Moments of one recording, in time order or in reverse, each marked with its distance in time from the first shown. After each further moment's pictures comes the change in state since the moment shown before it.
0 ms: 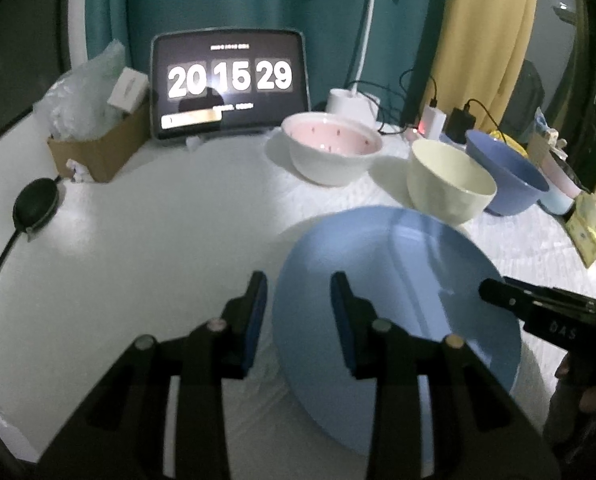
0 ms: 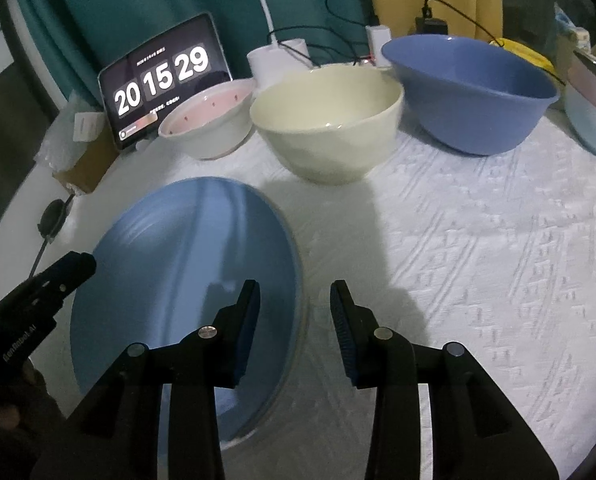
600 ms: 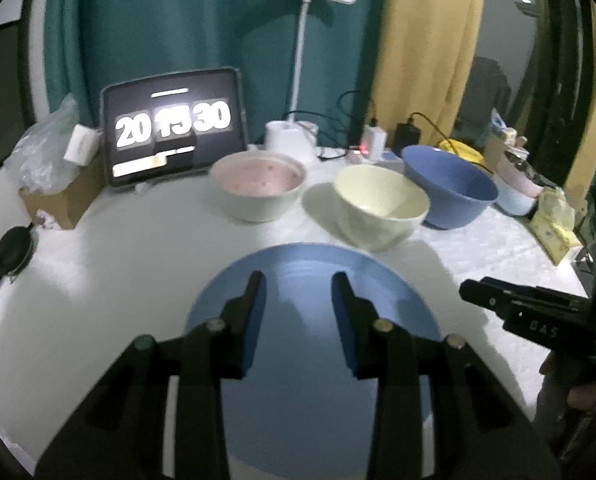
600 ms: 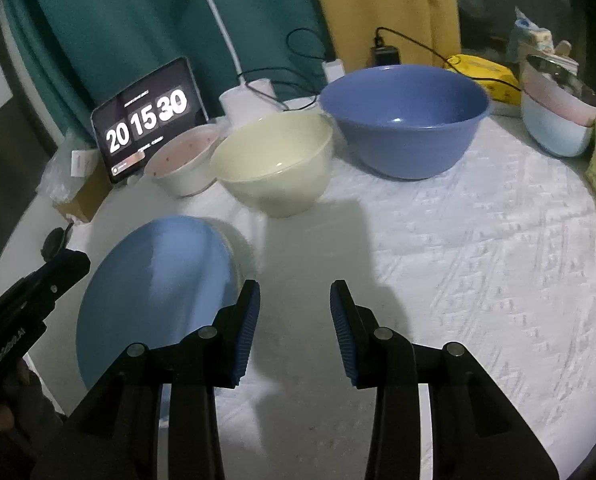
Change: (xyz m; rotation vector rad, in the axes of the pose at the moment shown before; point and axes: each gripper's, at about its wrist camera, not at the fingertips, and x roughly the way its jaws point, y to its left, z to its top) left arm -0.022 -0.060 0.018 0.090 -0.068 -0.097; right arm -0.045 -0.042 0.001 0.051 -0.084 -0.019
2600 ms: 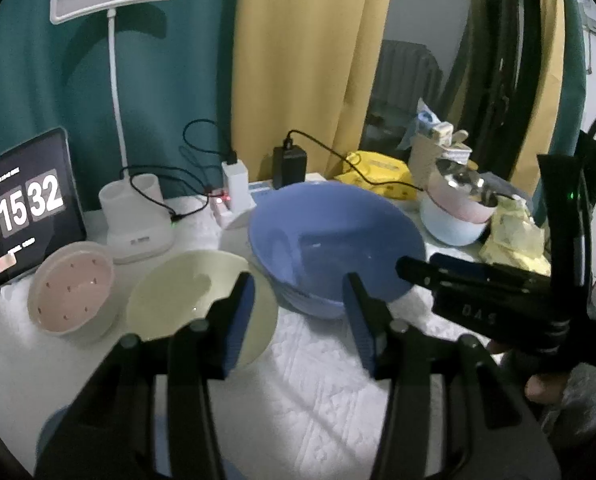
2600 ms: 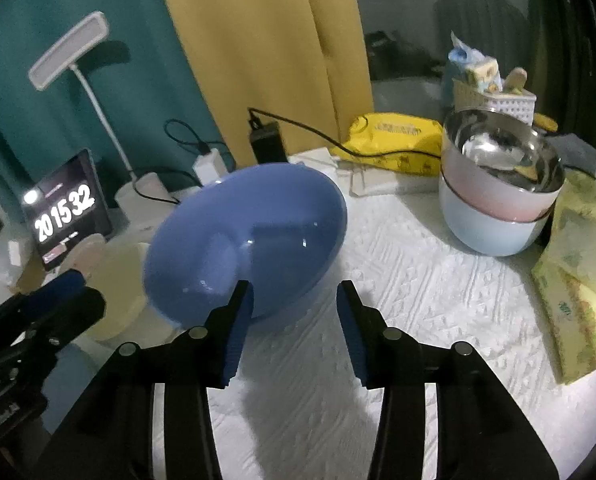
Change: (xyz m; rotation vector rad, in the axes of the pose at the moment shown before) left arm 0.102 -0.141 0.089 0.148 -0.009 -0.215; right arm 0.018 -0.124 0.096 0.071 -0.133 -0.132
